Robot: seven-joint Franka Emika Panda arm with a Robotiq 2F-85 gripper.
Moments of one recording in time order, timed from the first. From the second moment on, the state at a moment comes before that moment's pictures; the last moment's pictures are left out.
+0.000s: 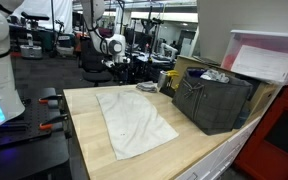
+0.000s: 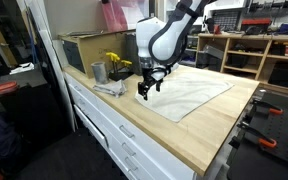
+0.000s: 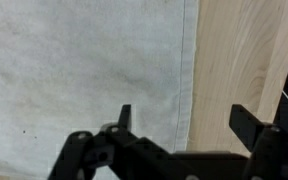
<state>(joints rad) 0.30 0.56 -0.02 -2.00 -0.16 2.59 0.42</state>
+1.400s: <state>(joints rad) 0.54 0.88 -0.28 -1.64 -0.31 2.59 0.83</state>
